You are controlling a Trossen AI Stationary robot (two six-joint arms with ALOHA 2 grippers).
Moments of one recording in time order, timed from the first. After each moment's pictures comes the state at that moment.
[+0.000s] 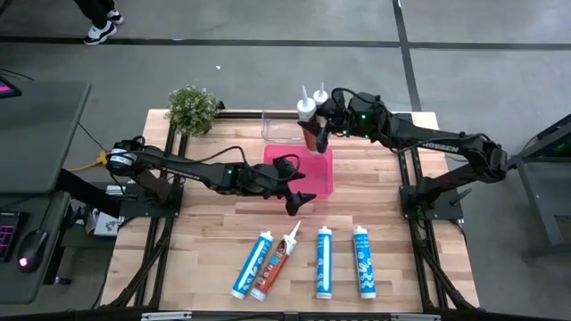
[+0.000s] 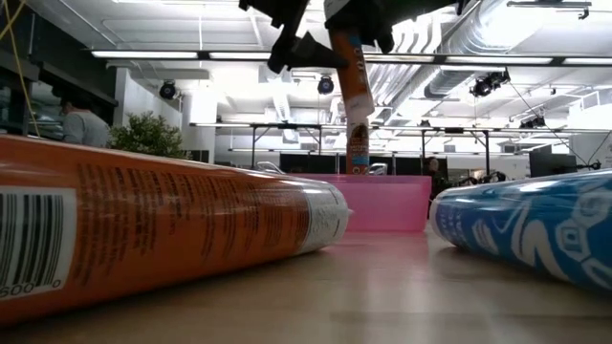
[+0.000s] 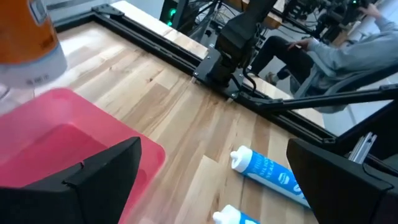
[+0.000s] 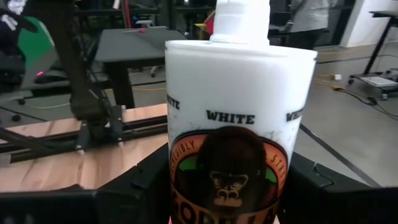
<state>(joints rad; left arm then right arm) -0.12 1.61 1.20 0.06 -0.28 -0.52 -0.35 1.34 1.13 0.06 -0.04 0.00</state>
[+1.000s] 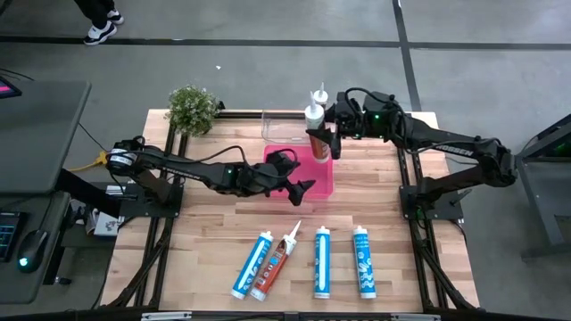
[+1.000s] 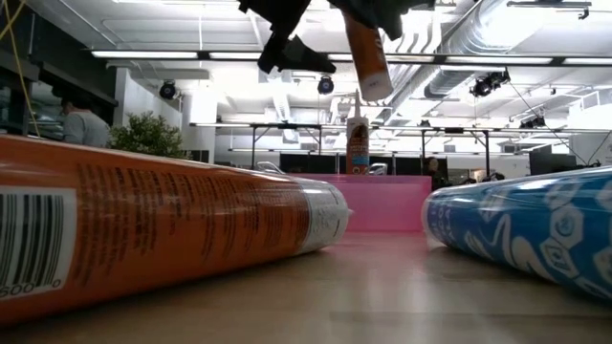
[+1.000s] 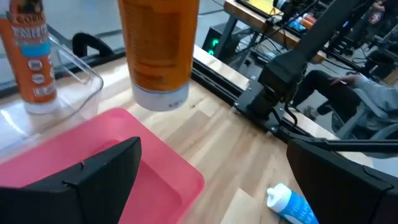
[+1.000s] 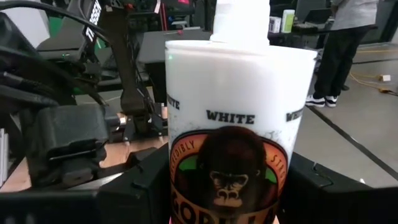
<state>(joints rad) -0.12 1.61 1.20 0.06 -0.49 -0.56 -0.35 1.24 1.13 -0.05 -0.18 0.02</state>
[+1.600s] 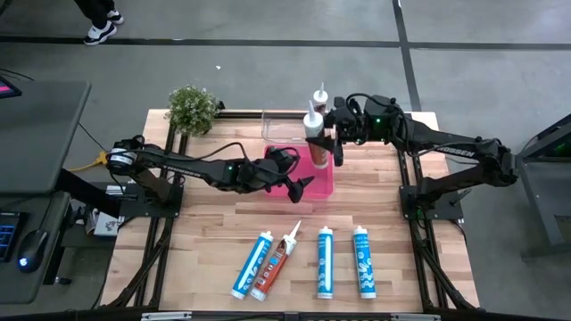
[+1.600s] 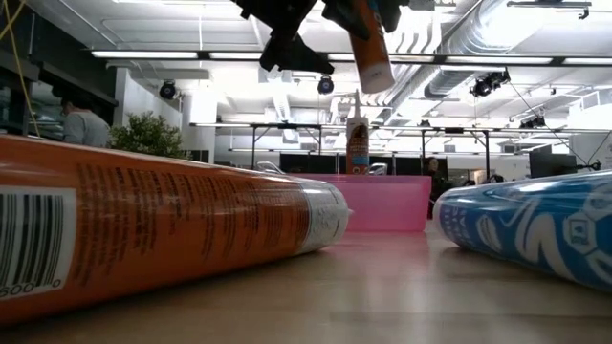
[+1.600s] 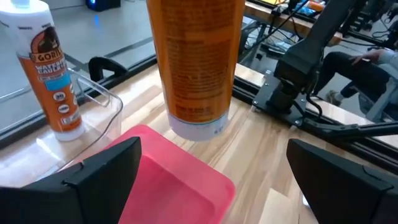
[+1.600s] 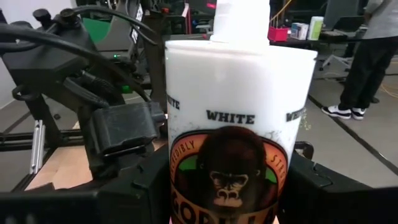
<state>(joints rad) -0.09 1.61 1.20 0.06 -0.50 -0.39 -0.31 1.23 1.13 -0.04 -0.24 0.00</state>
